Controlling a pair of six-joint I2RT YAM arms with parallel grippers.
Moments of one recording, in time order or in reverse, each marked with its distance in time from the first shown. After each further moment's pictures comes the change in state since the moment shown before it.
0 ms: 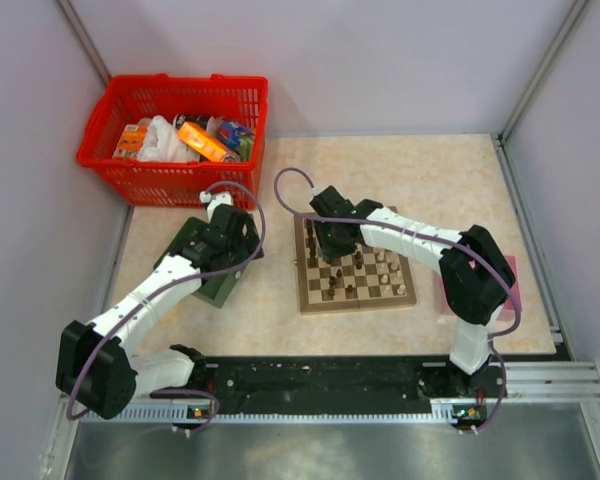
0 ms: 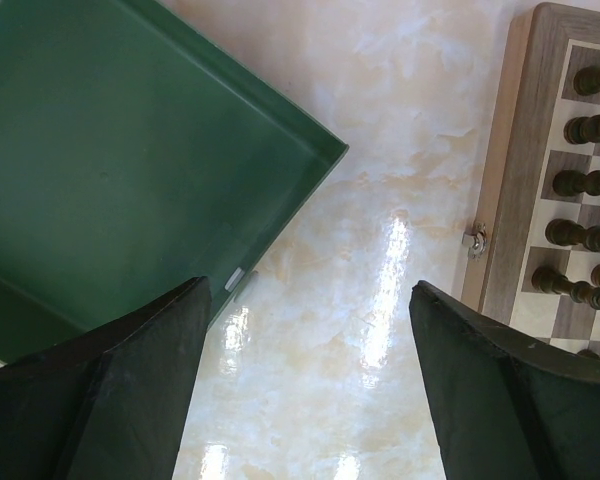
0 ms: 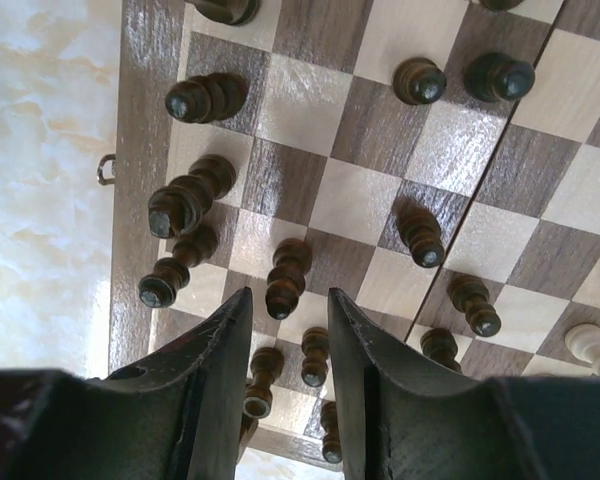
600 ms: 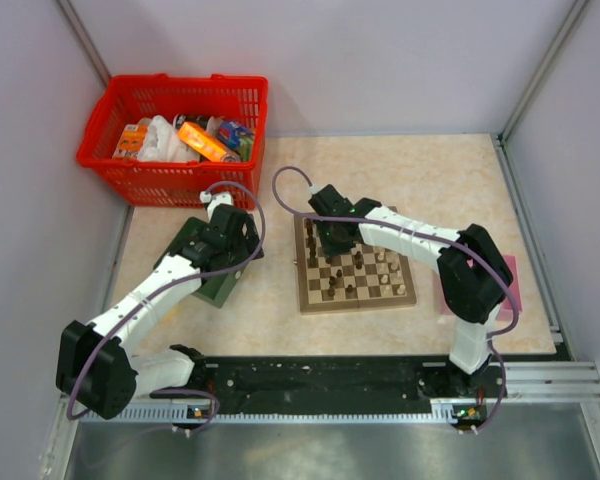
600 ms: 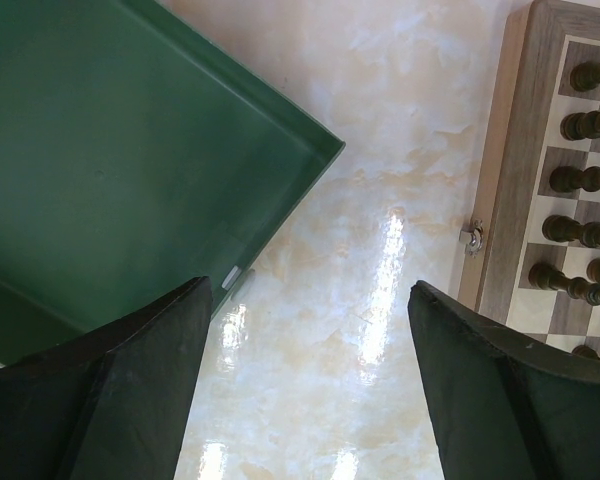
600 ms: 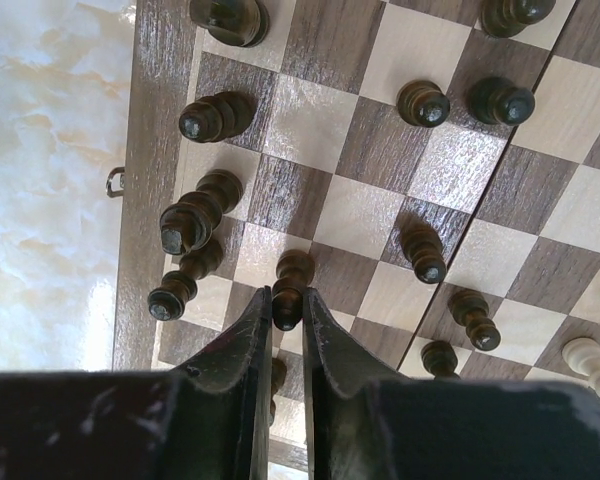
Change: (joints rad) left arm 0.003 0.000 0.000 -0.001 0.015 0.000; right arm 0.000 0.020 0.026 0.002 0.003 -0.013
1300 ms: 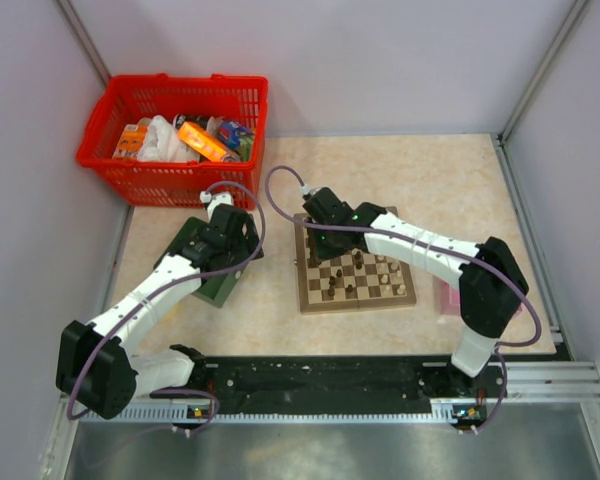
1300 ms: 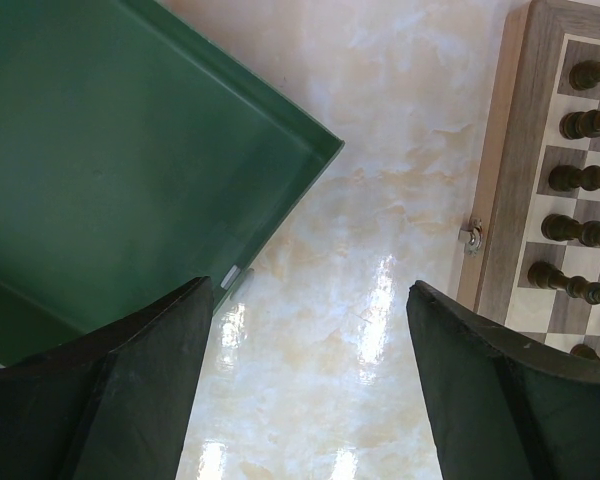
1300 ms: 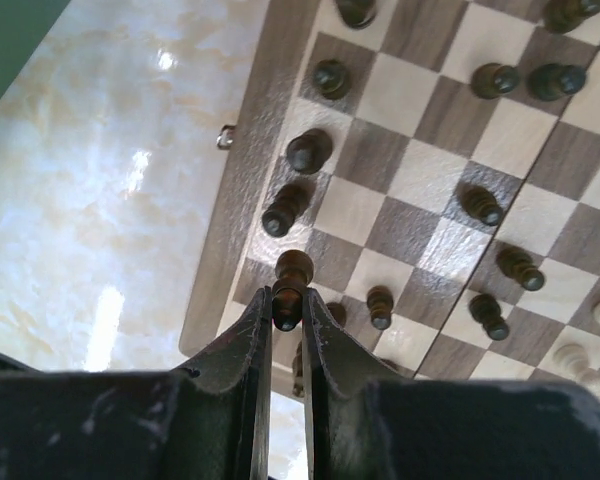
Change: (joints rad) left arm 0.001 0.000 0.000 0.000 0.003 0.000; right arm 0.070 -0.116 -0.003 -0.018 0.004 0.019
